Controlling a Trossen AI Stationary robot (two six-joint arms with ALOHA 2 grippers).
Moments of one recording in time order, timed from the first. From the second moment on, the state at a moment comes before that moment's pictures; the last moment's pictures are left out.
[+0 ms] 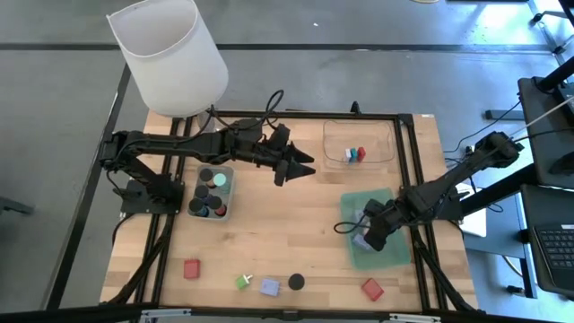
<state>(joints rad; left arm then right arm) 0.09 1.50 1.29 0.09 0.20 -0.64 0.59 1.12 0.53 -0.66 -0.03 1.26</state>
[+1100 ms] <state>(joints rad) -0.01 1.45 1.29 0.06 0.58 -0.55 0.58 1.12 0.58 -0.71 -0.07 1.26</state>
